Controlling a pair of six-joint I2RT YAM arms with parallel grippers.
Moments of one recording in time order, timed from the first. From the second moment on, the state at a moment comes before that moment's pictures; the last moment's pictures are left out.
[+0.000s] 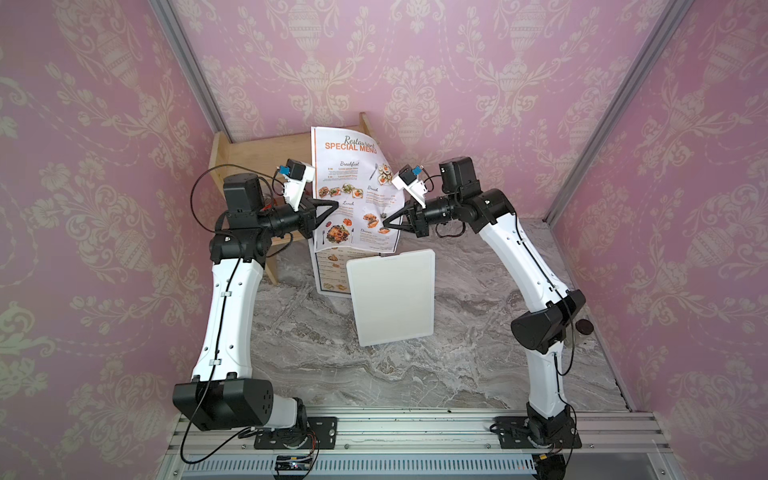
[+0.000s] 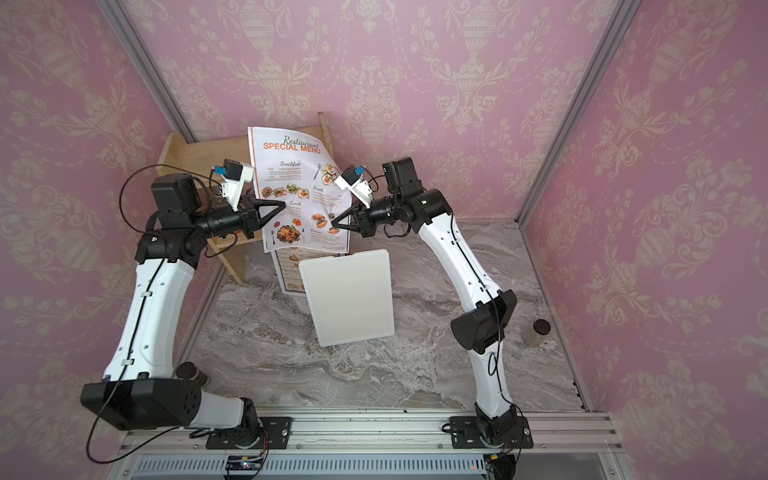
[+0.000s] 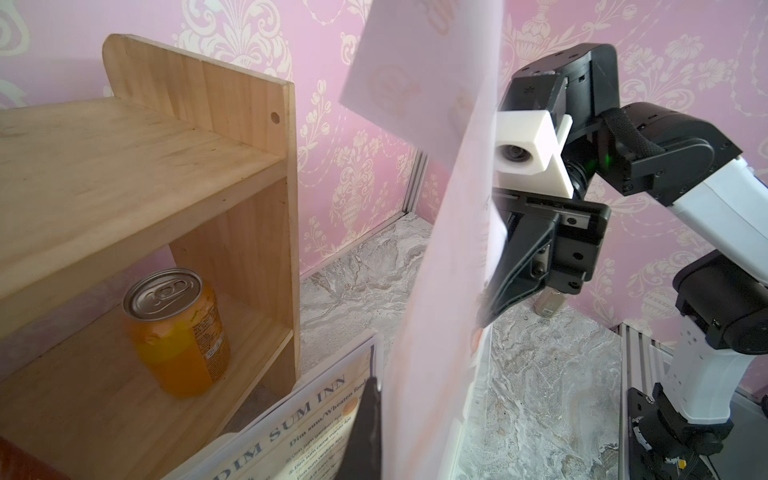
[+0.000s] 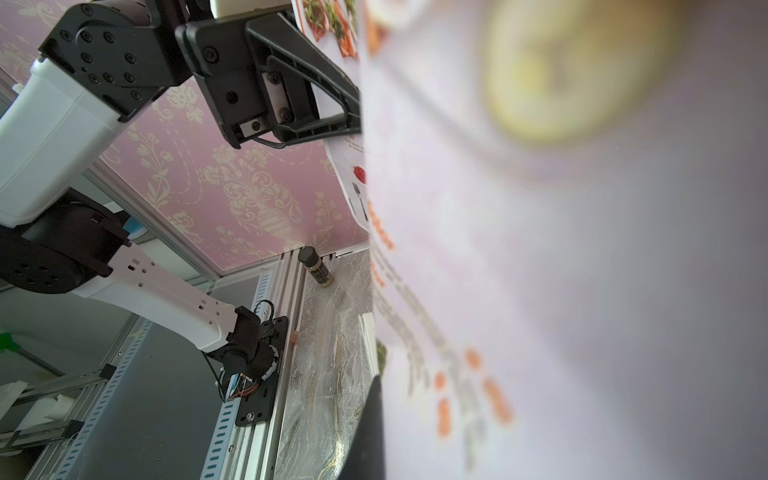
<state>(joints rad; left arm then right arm) 0.10 1.43 1.69 -0.59 0.99 0.10 0.49 2.09 2.47 -0.93 -0.96 -0.18</state>
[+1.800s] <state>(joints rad) 0.10 1.52 1.81 -0.73 0.93 0.09 0.49 2.06 2.33 -0.91 -0.98 -0.19</state>
